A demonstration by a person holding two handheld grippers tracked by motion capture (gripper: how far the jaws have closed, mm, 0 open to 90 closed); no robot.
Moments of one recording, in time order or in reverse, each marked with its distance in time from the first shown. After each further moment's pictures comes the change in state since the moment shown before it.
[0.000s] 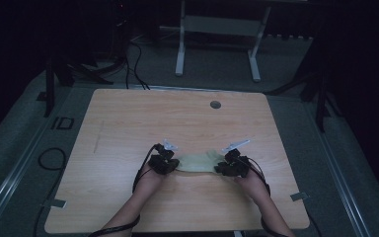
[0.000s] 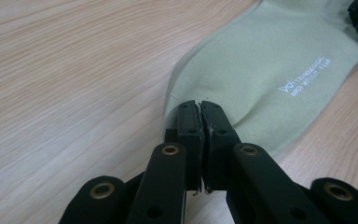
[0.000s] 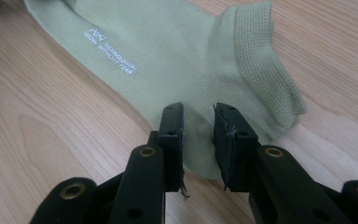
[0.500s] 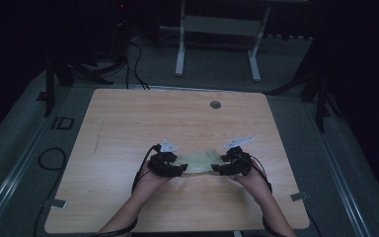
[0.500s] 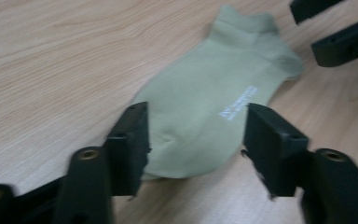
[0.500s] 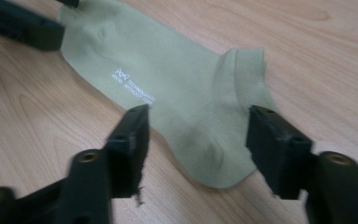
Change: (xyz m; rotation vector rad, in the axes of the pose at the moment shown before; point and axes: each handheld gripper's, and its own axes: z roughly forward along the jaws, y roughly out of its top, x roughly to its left) left arm -0.016 -0.001 -0.023 -0.116 -0.116 0.036; right arm 0.007 0.010 -0.022 -0.093 -0.001 -0.004
